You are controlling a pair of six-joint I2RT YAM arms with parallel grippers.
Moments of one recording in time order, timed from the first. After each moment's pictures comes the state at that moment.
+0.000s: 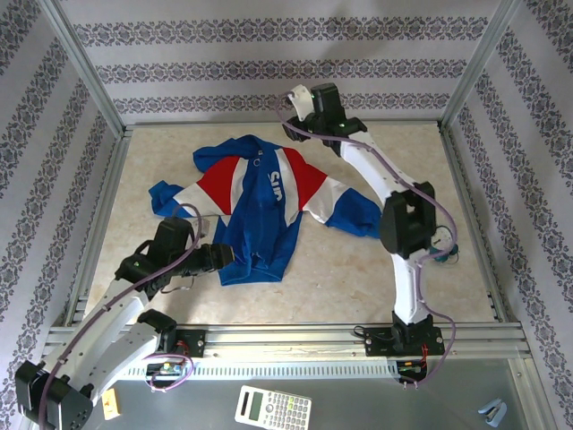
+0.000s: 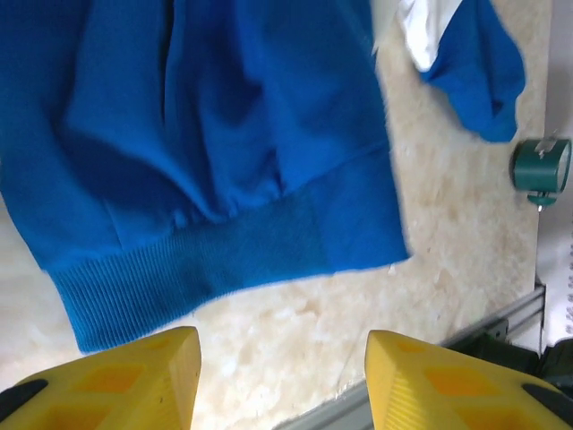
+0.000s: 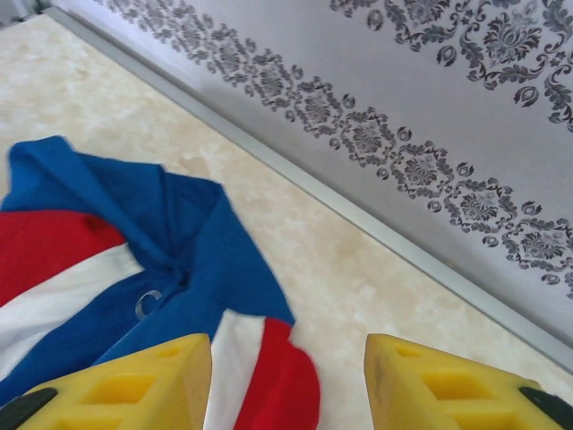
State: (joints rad) left arm -0.37 0.77 0.61 -0.68 0.37 -0.69; right arm 0.39 2.08 1.95 -0.41 -0.16 -0.20
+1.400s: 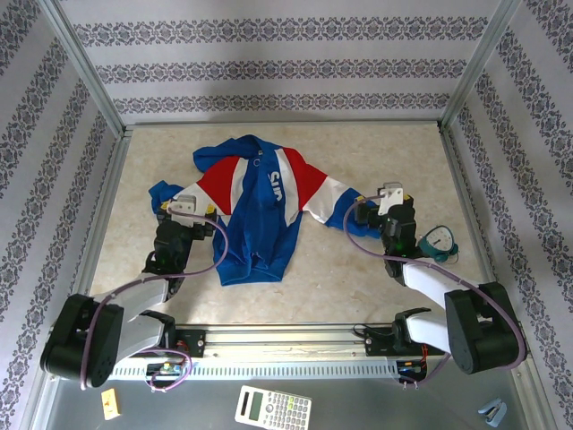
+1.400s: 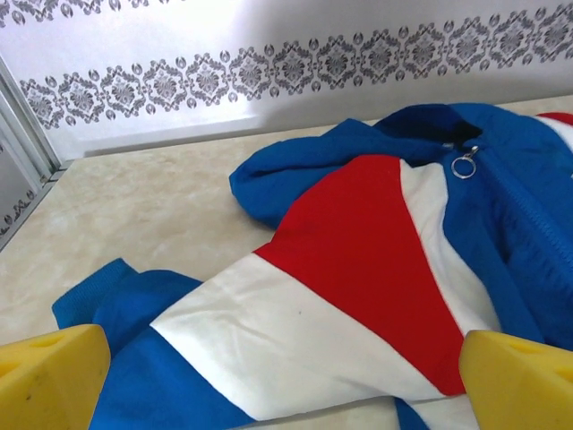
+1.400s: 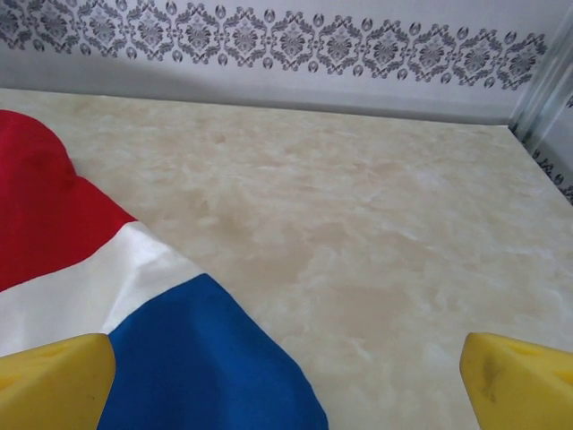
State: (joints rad) left arm -0.21 1.14 0.21 0.73 -0.24 0.06; right arm 0.18 1.20 0.32 0.59 0.17 0.00
